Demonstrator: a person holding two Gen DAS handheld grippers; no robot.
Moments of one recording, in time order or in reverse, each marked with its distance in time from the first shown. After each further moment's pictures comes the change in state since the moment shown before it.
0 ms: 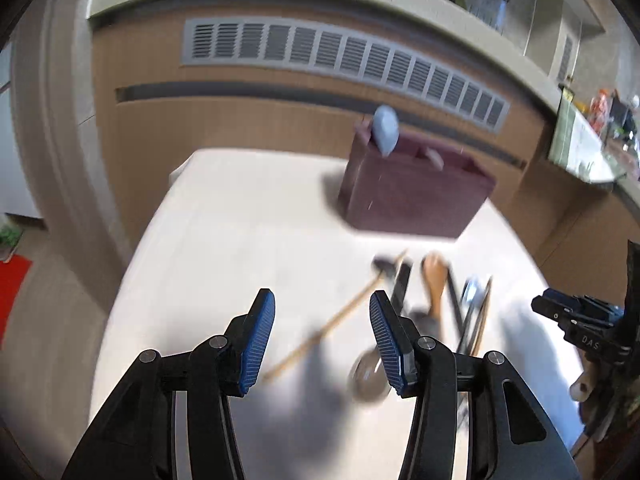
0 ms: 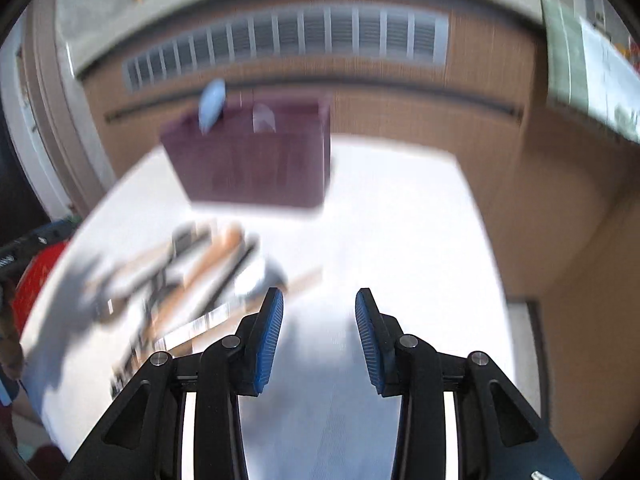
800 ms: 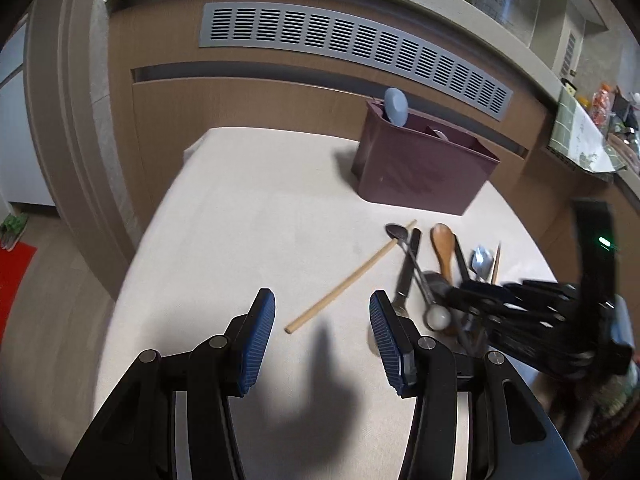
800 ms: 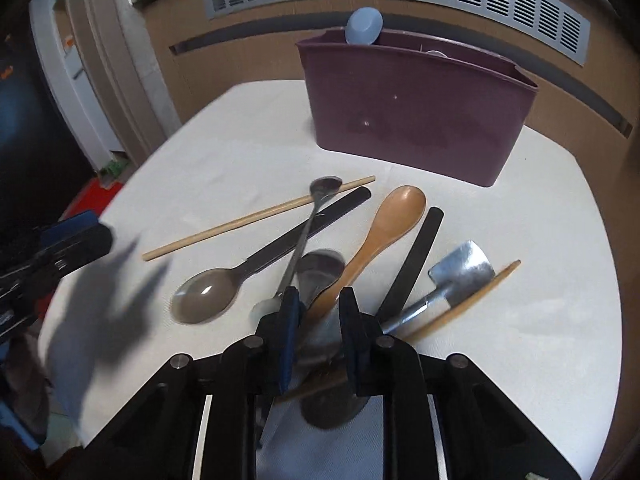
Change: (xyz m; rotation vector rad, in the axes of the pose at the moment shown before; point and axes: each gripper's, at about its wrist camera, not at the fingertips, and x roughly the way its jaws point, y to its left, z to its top) left arm -0.008 0.014 -0.019 -0.015 0.029 -0.022; right arm 0.047 0.122 0.008 -0.140 0.119 0.159
